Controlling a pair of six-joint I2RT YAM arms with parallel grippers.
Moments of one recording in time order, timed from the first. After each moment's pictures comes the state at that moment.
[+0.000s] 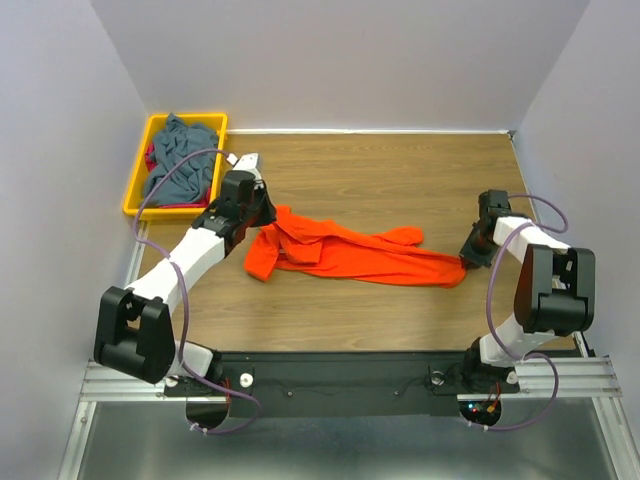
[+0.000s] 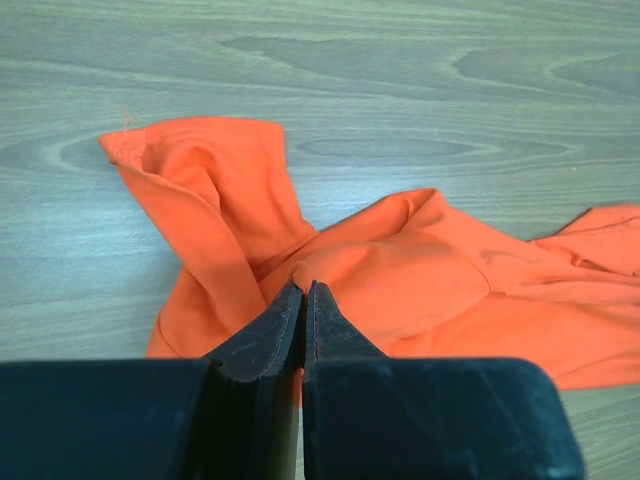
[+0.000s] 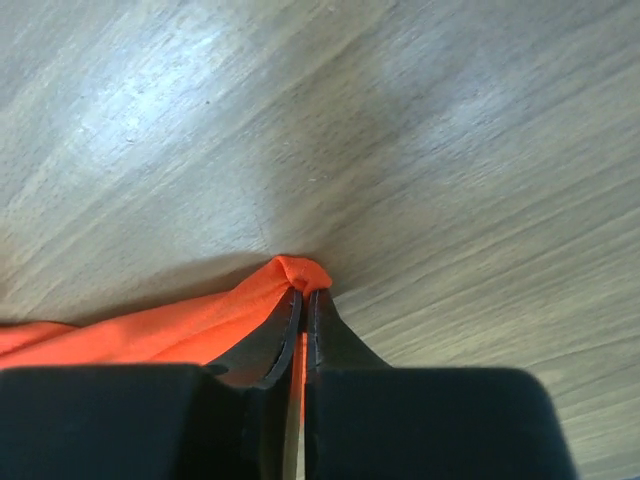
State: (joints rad) left arm -0.35 1.36 0.95 -0.18 -0.02 -0.41; right arm -0.13 1.60 0.91 -0.57 0.08 0.47
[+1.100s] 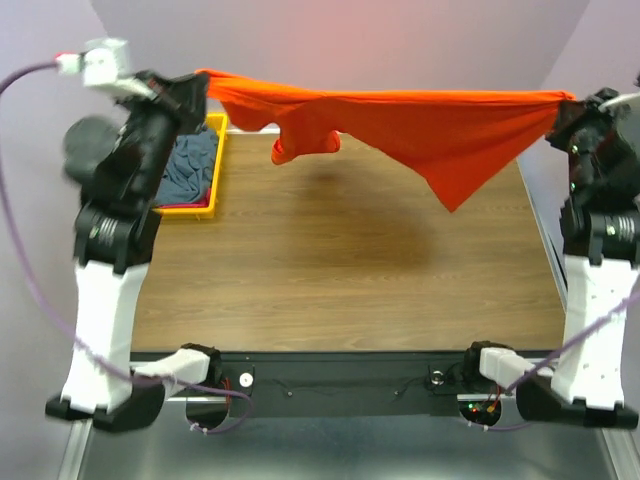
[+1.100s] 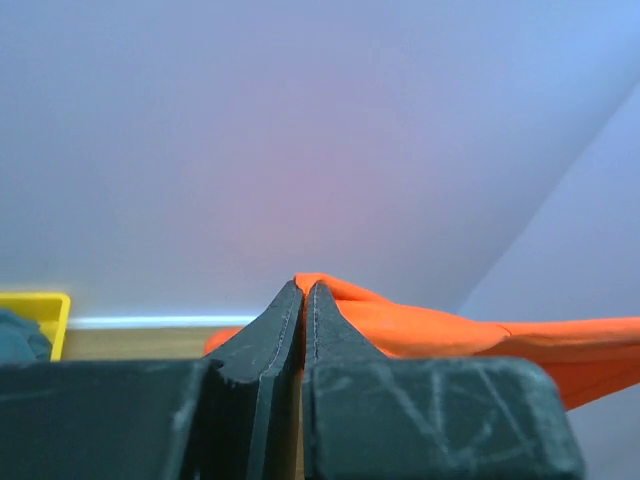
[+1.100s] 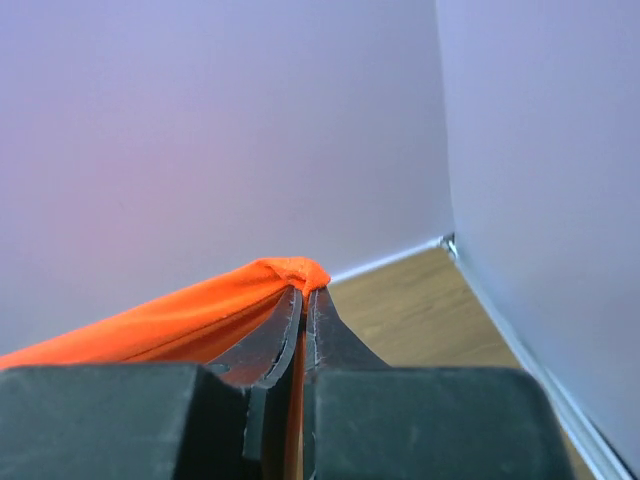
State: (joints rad) left arm -0.25 1.19 1.78 -0.32 0.01 -0.38; right arm -0.13 1.15 1.70 -0.46 0.17 0.27
